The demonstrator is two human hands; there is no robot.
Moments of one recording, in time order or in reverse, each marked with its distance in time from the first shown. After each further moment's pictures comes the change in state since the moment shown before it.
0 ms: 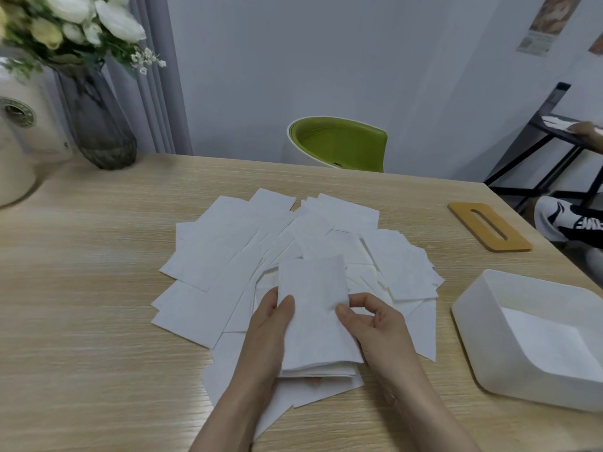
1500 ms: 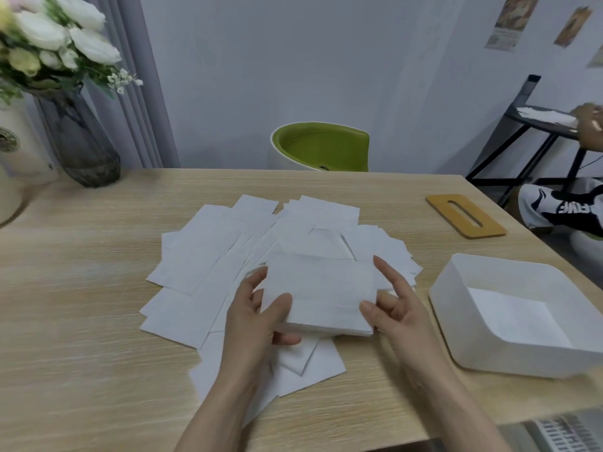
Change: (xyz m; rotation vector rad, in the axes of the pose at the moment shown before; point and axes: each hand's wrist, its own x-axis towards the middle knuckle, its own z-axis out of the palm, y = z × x) left_hand -0.011 0.018 0.008 -0.017 0.031 0.122; right_hand -0.004 0.008 -0.053 0.104 -0.005 -0.215
